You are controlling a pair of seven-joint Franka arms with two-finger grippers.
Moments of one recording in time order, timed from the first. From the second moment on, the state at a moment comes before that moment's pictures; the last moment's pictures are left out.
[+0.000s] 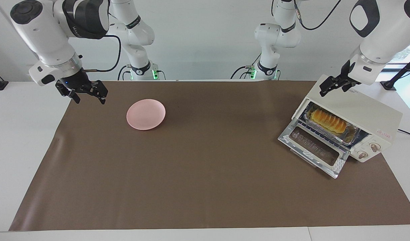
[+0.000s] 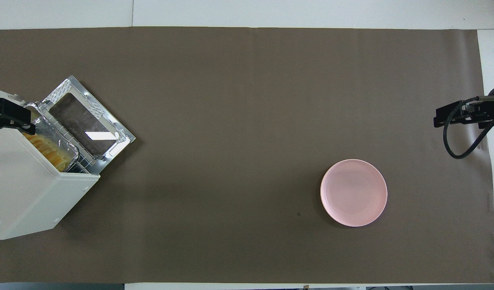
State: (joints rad) left arm -0.39 0.07 0.42 -1.48 -0.02 1.37 -0.05; right arm -0.16 0.01 0.10 -1.68 -0.01 1.64 0.01
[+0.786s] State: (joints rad) left arm -0.20 -0.05 0.19 -1.55 -0.02 1.32 0.06; right arm -0.16 0.01 0.10 -1.68 -0.01 1.64 0.01
